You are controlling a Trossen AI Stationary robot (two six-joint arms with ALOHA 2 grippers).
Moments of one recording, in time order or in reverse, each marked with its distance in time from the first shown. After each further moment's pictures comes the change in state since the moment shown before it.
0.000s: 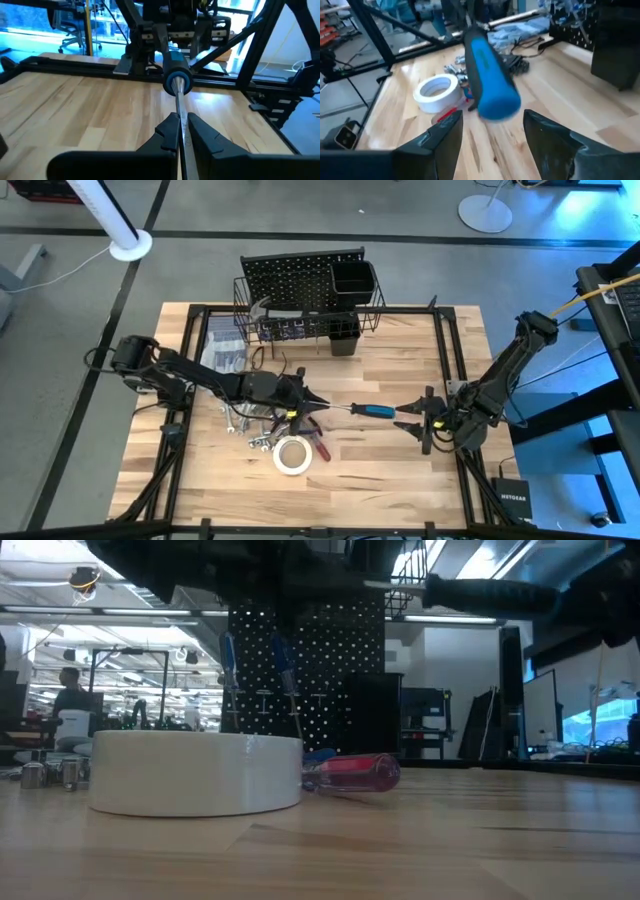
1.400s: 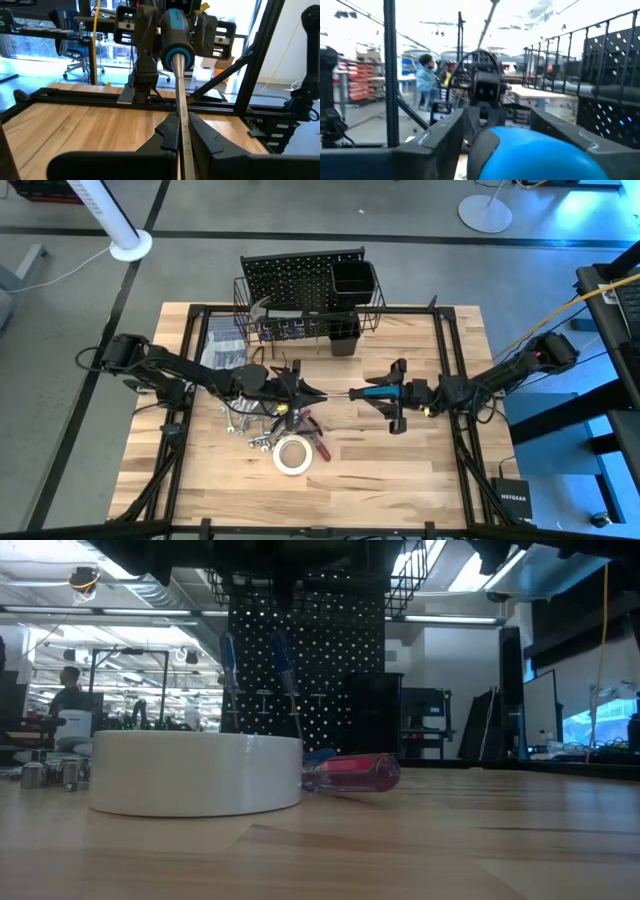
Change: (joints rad) left arm 0.005 -0.067 -0.002 0.049 -0.004 0.029; right arm -0.584 0.342 0.000 1.207 -0.609 -0.886
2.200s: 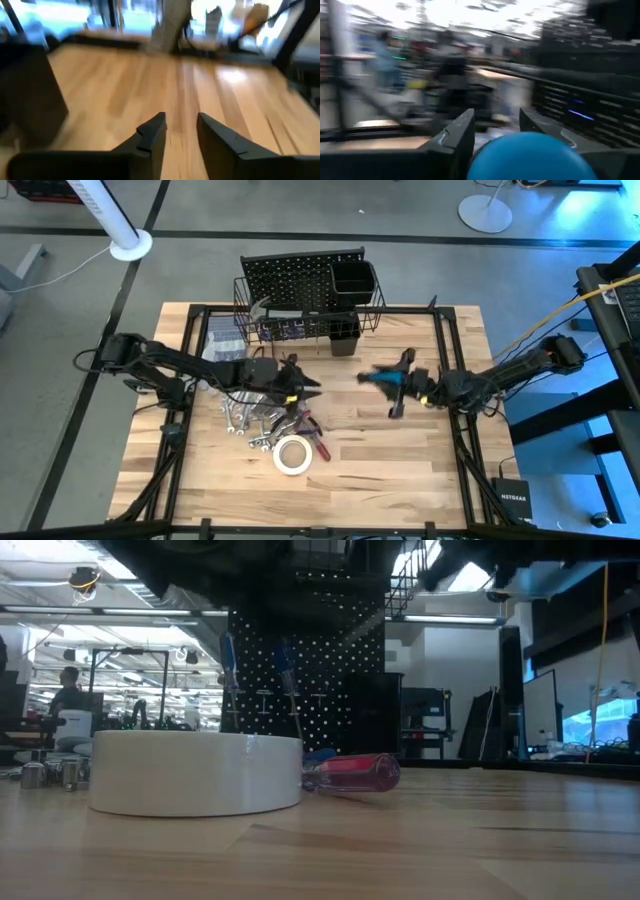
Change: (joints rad) left arm 0.083 -0.041 0.005 -0.364 0.001 -0.009; right arm -0.052 -0.202 0.001 -0.292 0.178 -0.022
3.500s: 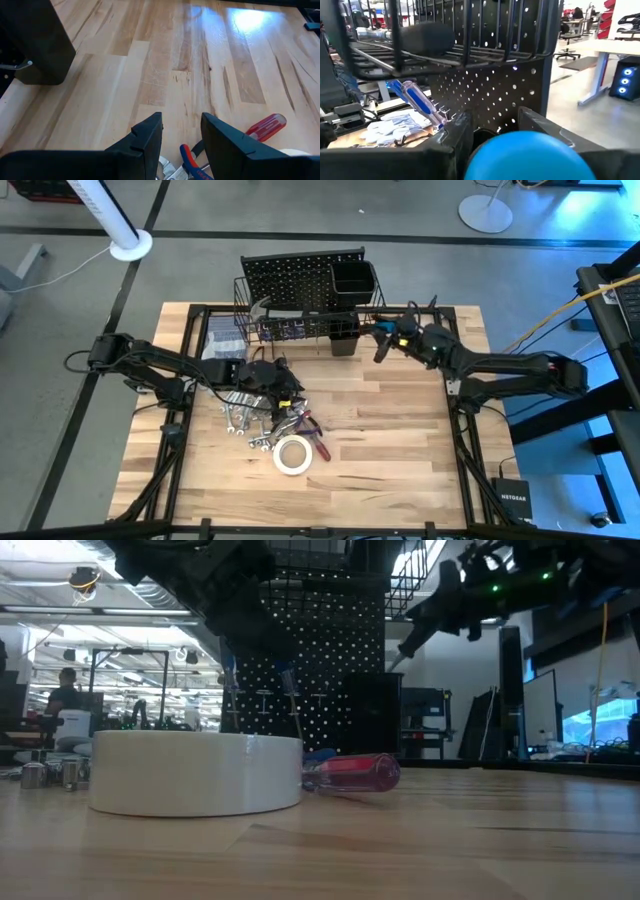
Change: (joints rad) left arm -0.003 -0.095 -0.003 -0.331 -0.027 -0.001; right arm -0.633 0.114 0.097 -0.186 -0.313 0.224
